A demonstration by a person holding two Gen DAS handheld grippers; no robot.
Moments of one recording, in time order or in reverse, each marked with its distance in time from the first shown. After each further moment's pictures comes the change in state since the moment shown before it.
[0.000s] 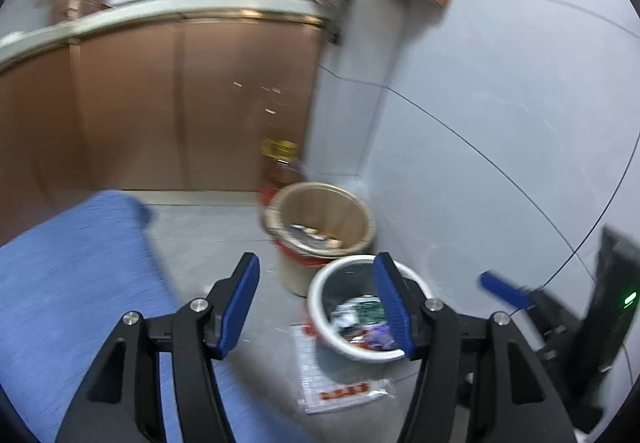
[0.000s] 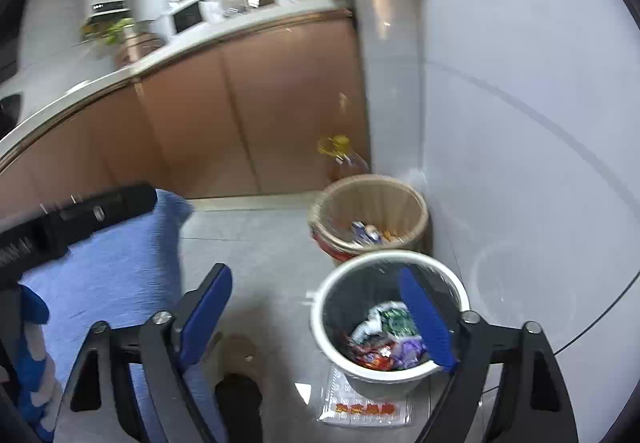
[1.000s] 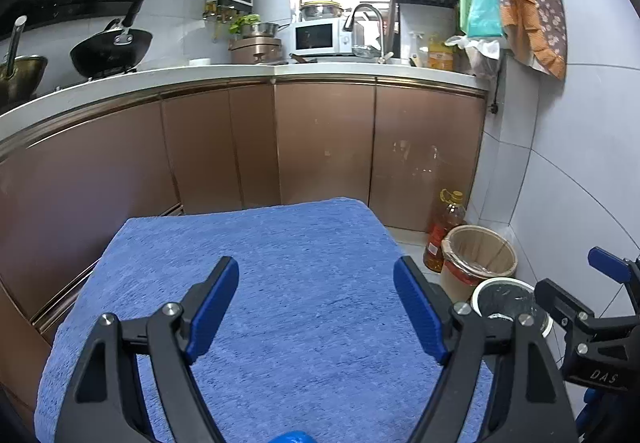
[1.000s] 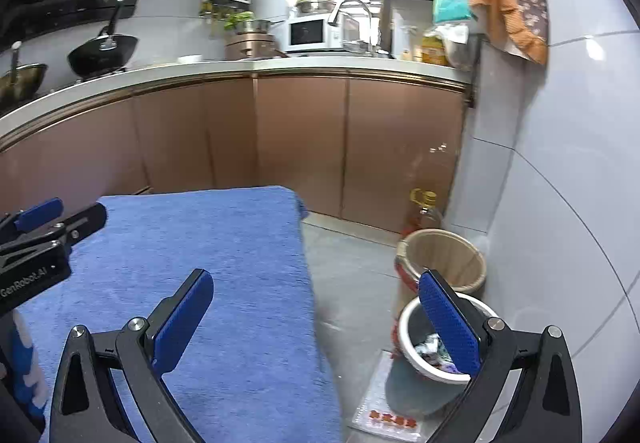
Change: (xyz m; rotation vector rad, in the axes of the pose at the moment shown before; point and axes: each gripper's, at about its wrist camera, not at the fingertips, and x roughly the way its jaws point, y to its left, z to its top) left arm -0.190 0.086 -0.095 -0.129 -0.211 0.534; right arm -0.090 0.130 -0.037 -0.273 -0.111 0.142
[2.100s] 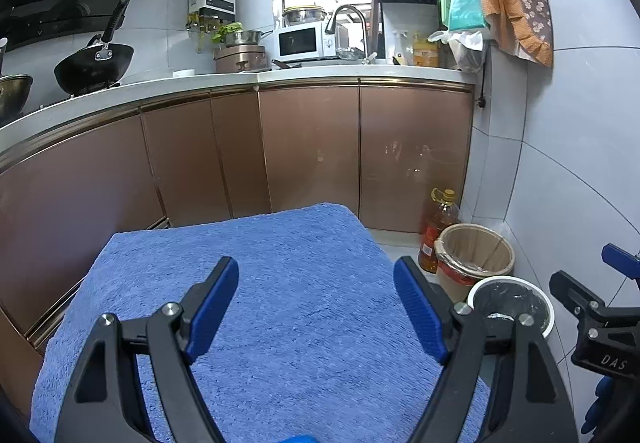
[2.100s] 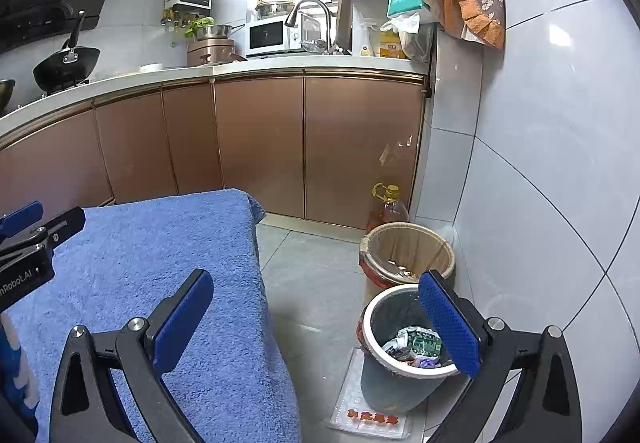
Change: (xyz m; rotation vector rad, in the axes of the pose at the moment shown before) left arm 0.016 -0.027 0.000 0.051 -0.023 -0.020; right arm 0.001 -0.034 -0.012 0.061 -0.009 -0.096
